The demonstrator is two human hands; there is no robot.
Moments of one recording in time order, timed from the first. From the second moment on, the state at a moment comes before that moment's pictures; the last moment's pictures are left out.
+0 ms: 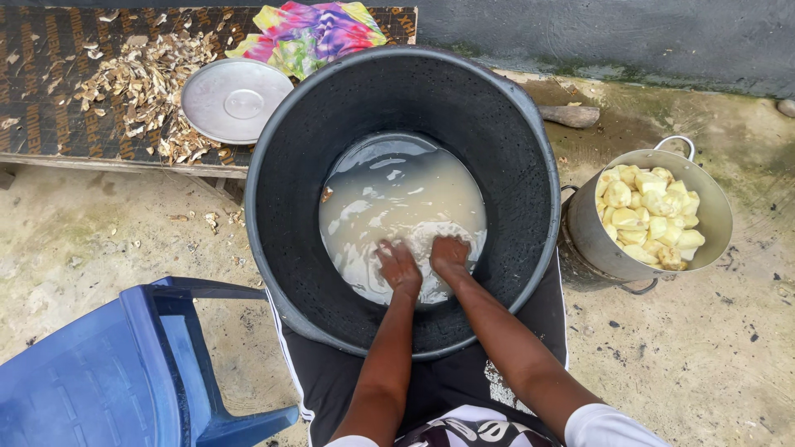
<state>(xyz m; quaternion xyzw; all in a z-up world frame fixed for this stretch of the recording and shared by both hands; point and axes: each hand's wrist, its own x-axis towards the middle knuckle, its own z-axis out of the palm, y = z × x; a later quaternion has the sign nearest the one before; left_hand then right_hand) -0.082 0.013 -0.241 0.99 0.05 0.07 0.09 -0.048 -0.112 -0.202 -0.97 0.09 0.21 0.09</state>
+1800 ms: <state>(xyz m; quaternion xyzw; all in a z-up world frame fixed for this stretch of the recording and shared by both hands) -0.080 0.006 -0.141 0.86 0.05 0.06 0.51 -0.025 -0.127 -0.220 -0.32 0.25 0.26 0.88</state>
